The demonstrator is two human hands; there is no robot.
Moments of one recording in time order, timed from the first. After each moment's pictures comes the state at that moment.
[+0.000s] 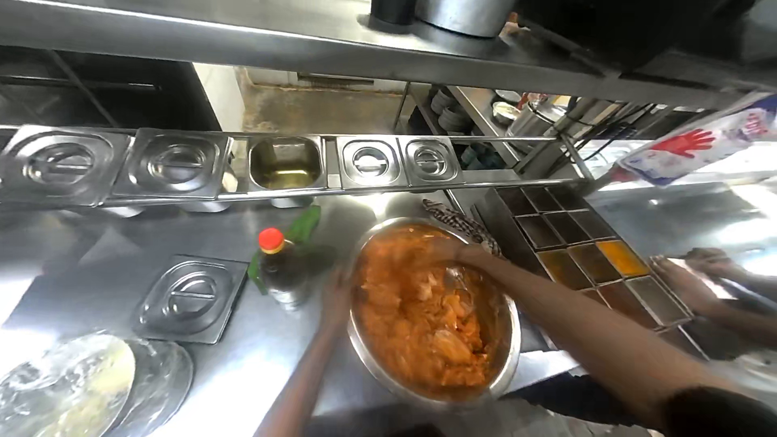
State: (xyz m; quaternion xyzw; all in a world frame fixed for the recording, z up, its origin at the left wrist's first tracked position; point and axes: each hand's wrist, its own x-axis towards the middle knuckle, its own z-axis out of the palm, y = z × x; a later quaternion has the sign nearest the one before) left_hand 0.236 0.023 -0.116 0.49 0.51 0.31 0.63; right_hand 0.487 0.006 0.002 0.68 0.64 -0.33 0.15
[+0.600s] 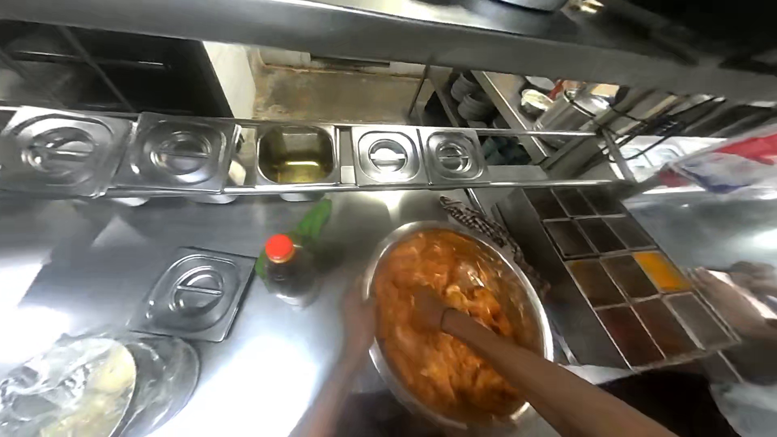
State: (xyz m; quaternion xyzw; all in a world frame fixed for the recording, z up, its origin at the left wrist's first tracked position) left_hand 0.250 -0.002 -0.110 0.54 0.55 0.30 0.56; right_hand 0.417 -0.032 -0.072 0.72 0.53 -0.41 0.19
